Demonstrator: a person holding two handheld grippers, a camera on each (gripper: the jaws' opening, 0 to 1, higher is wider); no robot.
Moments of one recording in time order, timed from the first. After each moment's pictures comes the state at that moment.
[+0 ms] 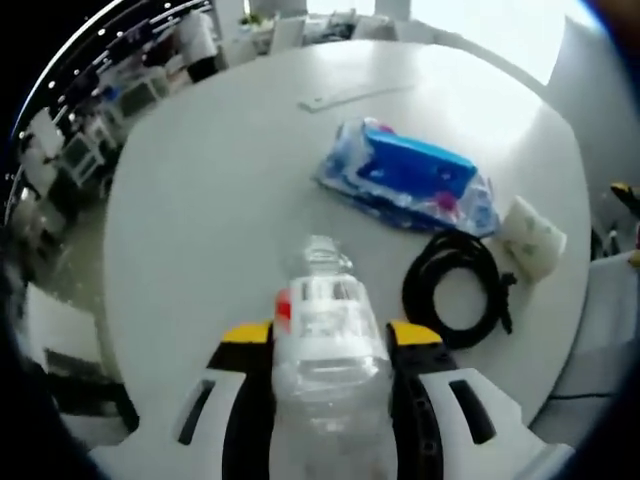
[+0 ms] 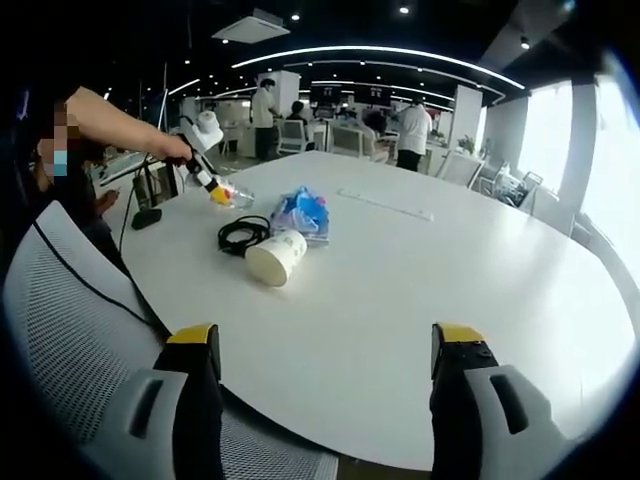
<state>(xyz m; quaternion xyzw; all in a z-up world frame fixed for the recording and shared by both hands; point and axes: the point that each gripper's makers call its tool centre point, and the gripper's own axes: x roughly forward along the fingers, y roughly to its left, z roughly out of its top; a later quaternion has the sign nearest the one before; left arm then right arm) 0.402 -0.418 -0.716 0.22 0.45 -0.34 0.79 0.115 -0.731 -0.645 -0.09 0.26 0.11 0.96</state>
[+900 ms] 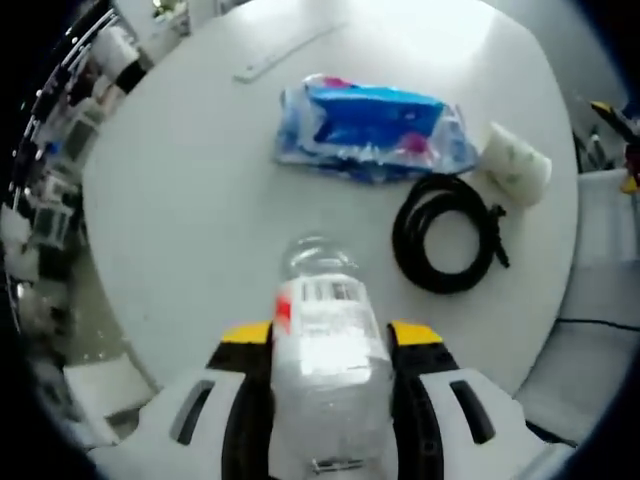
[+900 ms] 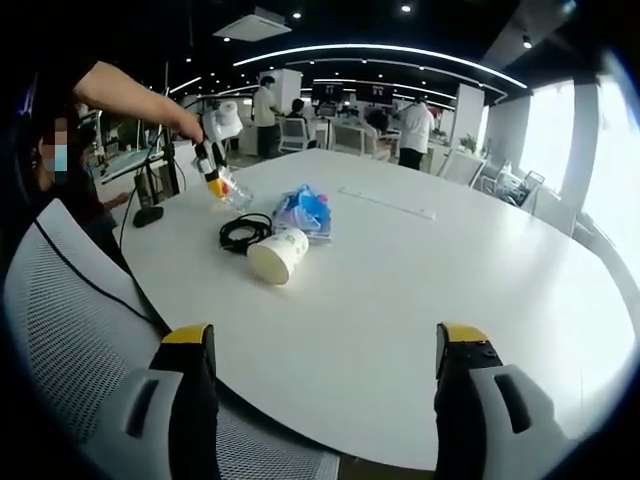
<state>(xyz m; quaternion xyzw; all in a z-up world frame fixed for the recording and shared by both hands) 0.400 -0.414 -0.706 0.38 0.51 -0.40 0.66 0.114 -0.729 -0.646 -0.09 0.26 0.12 0.95</state>
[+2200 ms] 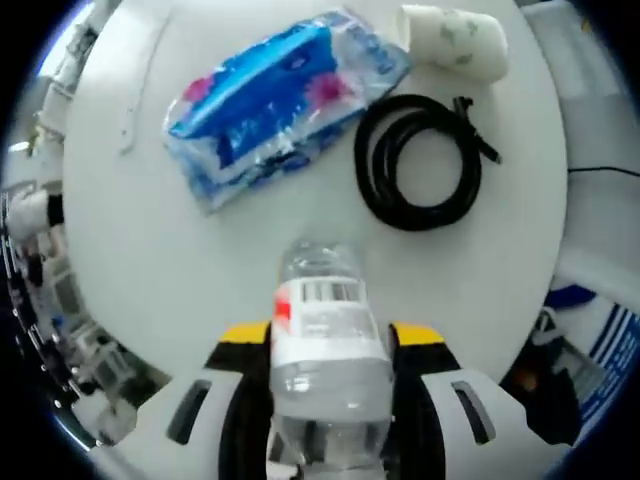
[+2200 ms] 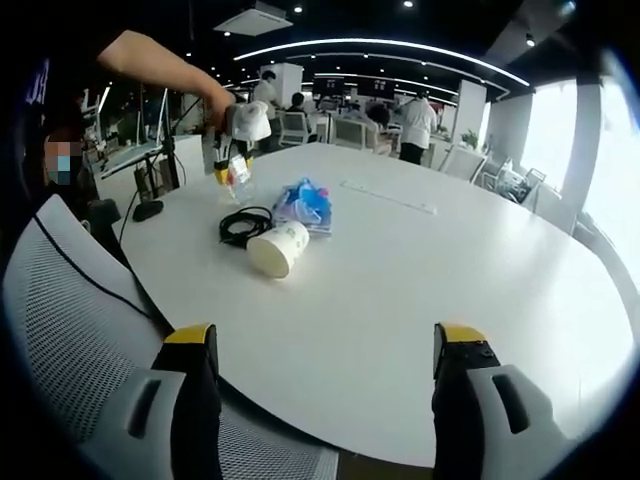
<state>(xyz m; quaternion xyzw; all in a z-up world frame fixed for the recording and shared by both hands) 0.414 -0.432 -0.704 0.63 0.46 -0.47 0.41 0.113 -0.728 -0.651 -0.09 0.27 0.12 0.95</state>
